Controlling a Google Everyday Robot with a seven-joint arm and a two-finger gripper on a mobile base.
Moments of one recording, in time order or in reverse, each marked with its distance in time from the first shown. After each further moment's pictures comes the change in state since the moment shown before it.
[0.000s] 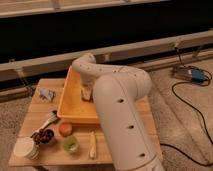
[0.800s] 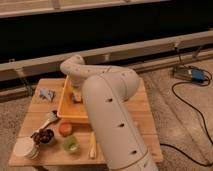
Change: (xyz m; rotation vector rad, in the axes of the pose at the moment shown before) arm -0.047 0.041 0.003 -0.014 -0.001 -0.150
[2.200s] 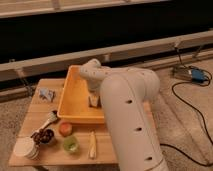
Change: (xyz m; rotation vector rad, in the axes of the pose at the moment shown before) arm 0.121 -0.004 0.018 -0.041 0.103 0.178
